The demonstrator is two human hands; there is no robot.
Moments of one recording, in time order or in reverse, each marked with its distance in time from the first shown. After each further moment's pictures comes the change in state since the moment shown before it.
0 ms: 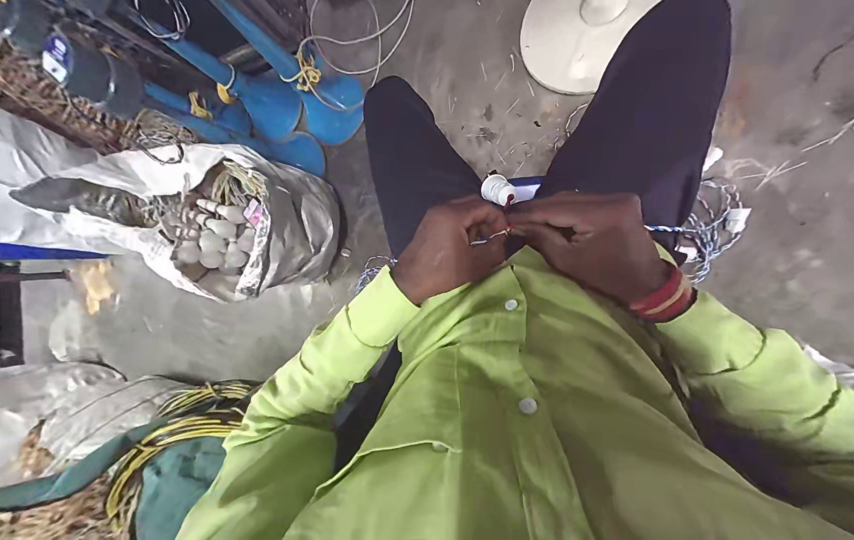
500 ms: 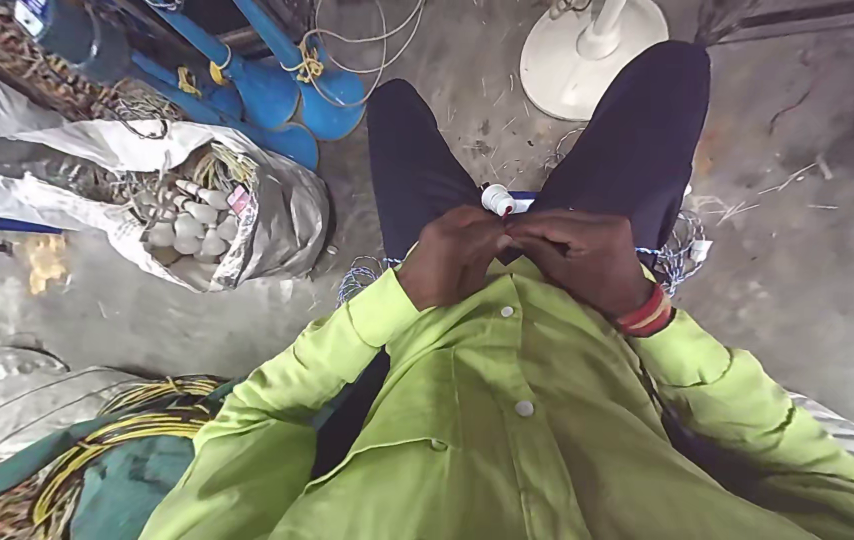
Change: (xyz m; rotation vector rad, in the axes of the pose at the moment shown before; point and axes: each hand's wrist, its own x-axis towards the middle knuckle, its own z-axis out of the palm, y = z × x) left_hand -0.008 -0.012 0.011 0.159 0.168 0.311; right_hand -0.002 -0.007 -0.003 -0.049 -0.052 0.028
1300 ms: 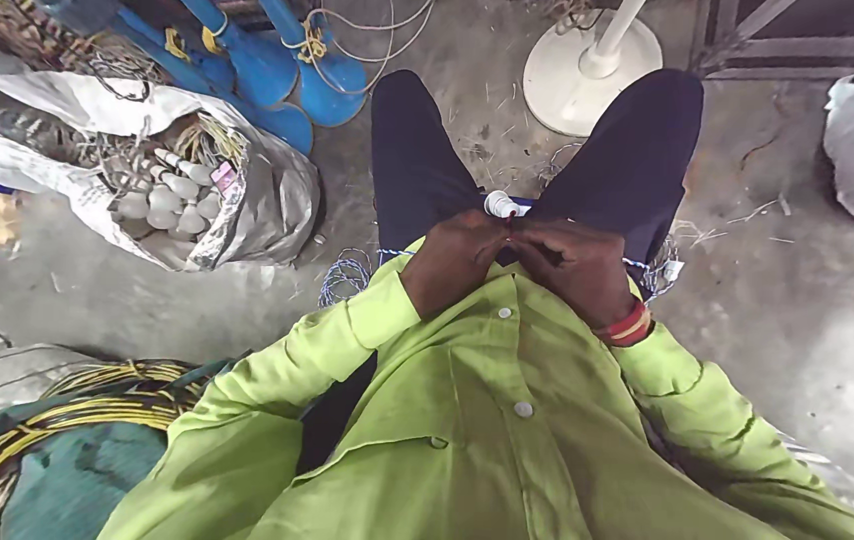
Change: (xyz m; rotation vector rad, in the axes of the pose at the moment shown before) left_hand 0.000 0.009 0.011 0.086 -0.003 -0.139; right_hand -0.007 0.004 0.004 -0.142 0.003 0.014
